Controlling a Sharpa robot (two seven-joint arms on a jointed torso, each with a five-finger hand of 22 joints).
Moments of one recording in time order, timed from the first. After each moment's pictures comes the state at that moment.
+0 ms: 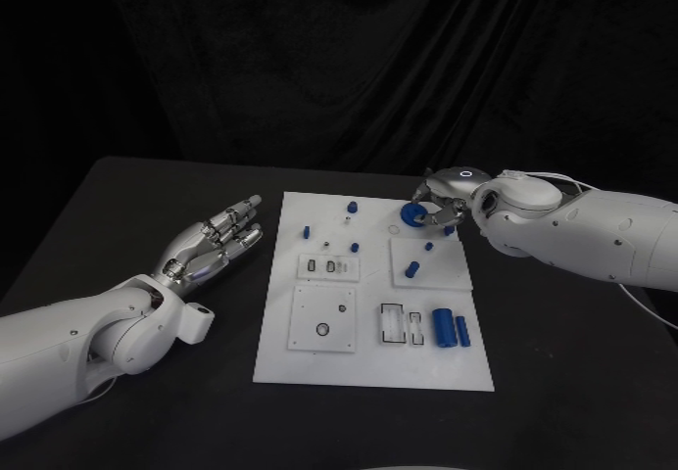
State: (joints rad) left arm 1.21 -0.93 -0.21 1.48 -0.27 -0.12 0.68; left_hand 1.58 0.21 -0.17 0.23 0.56 0.24 0.00 0.03 0.03 0.04 0.09 0.01 0.01 0.00 0.11 0.00 0.00 0.17 0.02 0.22 0.02 0.01; right arm 1.41 -0.76 -0.23 1.20 -1.60 -0.26 -0.09; right_hand 1.29 -0.08 0.20 0.18 0.29 0.82 0.10 0.10 0.30 1.46 0.02 1.57 1.31 1.46 -0.03 1.57 1.31 0.03 1.46 0.08 1.53 1.31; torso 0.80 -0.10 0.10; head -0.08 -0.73
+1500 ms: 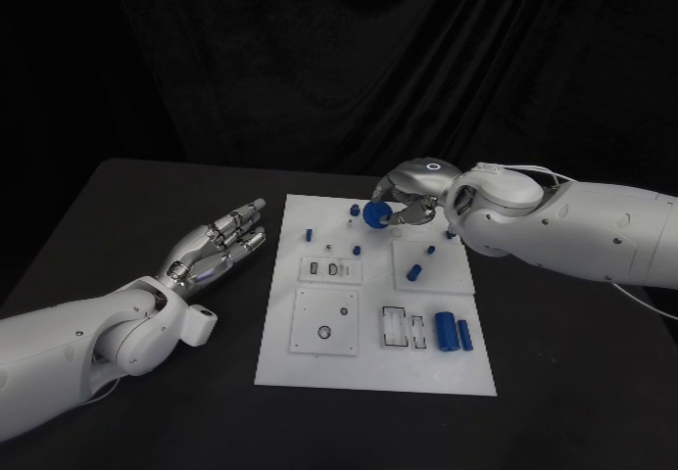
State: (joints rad) left arm 1.21 -0.93 -0.21 1.47 -0.27 -0.11 0.68; left_hand 1.58 0.21 -0.16 0.23 0.56 0.24 0.00 0.03 0.03 0.04 0.09 0.01 0.01 0.00 0.11 0.00 0.00 0.17 0.02 0.22 0.02 0.01; right arm 1.47 -0.73 -0.23 1.38 -1.59 -0.31 -0.04; right_hand 1.33 -0.02 0.20 0.04 0.28 0.87 0.10 0.20 0.34 1.47 0.01 1.57 1.31 1.47 -0.05 1.57 1.31 0.02 1.47 0.07 1.55 1.31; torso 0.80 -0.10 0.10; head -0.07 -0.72
